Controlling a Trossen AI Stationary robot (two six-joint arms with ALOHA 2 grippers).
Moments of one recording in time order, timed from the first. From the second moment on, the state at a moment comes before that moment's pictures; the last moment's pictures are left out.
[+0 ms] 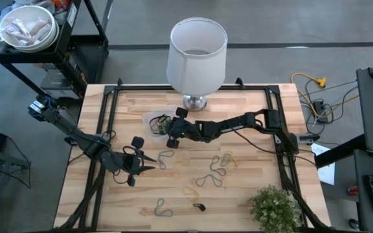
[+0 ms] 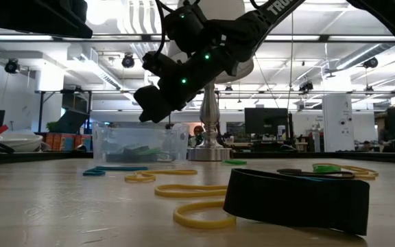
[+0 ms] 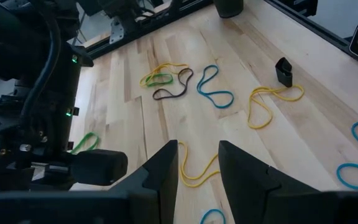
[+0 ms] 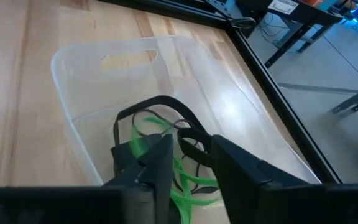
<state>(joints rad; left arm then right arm) -0.60 0.93 0.55 -0.10 -0.50 0.08 -0.04 2.17 1.46 0.17 0.44 -0.17</state>
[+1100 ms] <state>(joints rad) -0.60 1.14 0.51 -0.08 -0.39 -0.01 0.40 1.80 1.45 -0.73 0.43 0.09</state>
